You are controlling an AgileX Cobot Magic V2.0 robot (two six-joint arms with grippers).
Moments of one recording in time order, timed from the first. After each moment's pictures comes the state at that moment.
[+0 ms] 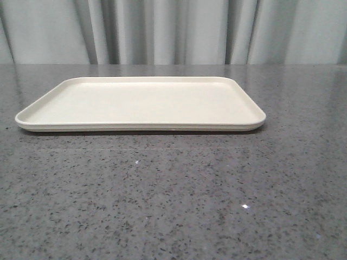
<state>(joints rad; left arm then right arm) 0.01 0.53 -0.95 0.11 0.55 -0.39 0.07 0.39 -0.69 0.77 0.28 -0.77</state>
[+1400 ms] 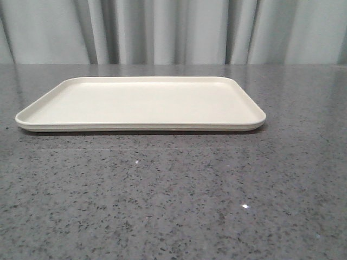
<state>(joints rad) 0.01 0.78 -1.22 0.19 0.95 -0.27 0.07 0.48 -0.83 0.73 0.28 -0.77</state>
